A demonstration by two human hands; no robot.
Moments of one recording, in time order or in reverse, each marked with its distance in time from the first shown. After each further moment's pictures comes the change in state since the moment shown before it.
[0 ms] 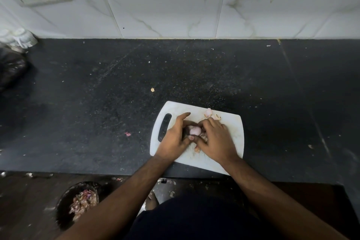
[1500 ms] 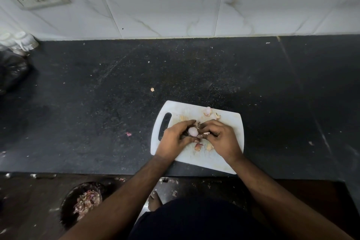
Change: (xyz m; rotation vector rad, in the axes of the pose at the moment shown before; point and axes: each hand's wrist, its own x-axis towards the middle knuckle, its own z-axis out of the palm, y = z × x) left_hand -0.003 0.002 -0.001 0.034 0.051 0.001; right_hand -0.006 0.010 -0.010 0.591 0.125 0.022
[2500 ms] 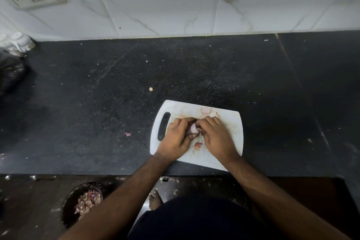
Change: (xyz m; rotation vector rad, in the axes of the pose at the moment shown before) left_hand 0.004 -0.002 0.005 0.239 -0.026 0.160; right_hand 0.002 -0.013 0.008 -0.481 -0.081 -0.196
